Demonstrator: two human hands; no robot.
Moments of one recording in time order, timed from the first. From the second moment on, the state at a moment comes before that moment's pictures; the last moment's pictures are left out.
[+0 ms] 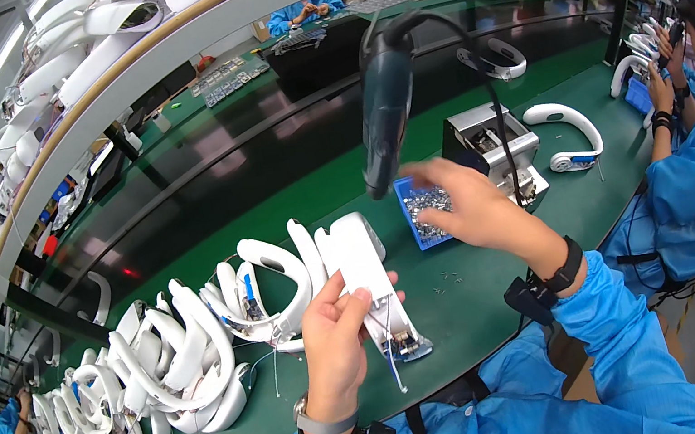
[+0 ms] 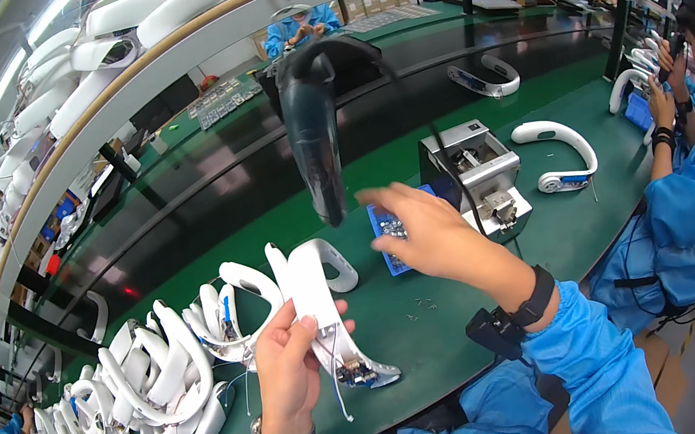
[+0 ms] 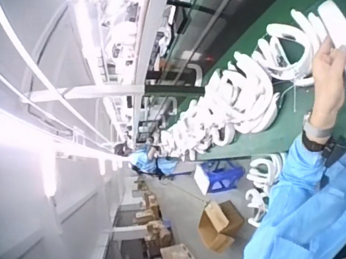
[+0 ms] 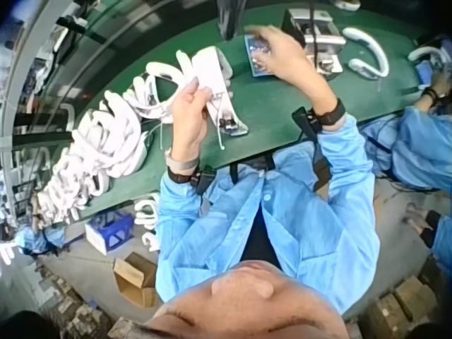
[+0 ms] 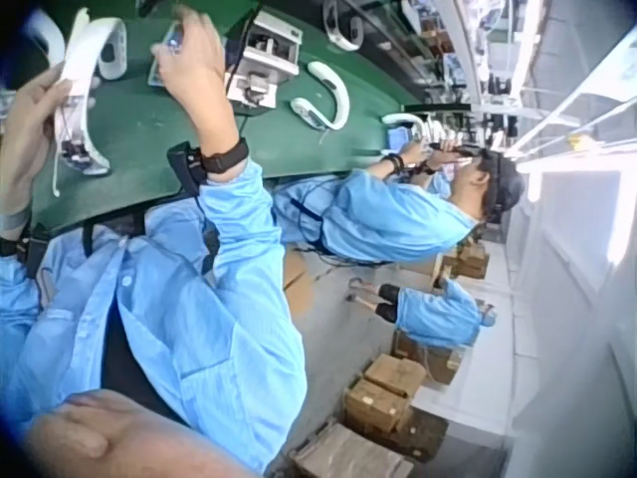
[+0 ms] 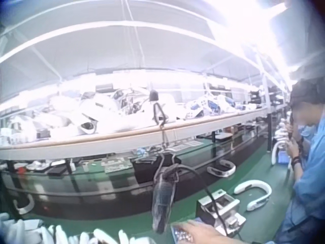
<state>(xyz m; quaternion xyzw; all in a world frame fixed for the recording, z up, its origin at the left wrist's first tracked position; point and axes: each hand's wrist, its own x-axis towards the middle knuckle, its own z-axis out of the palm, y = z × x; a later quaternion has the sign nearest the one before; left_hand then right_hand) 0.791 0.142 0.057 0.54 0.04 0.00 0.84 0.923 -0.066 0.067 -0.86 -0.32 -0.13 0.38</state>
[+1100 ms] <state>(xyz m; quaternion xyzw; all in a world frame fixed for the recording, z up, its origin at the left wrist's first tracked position) 0.796 0.121 0.048 0.50 0.01 -0.01 0.87 0.919 -0.085 0.017 -0.88 -0.24 -0.12 0.40</state>
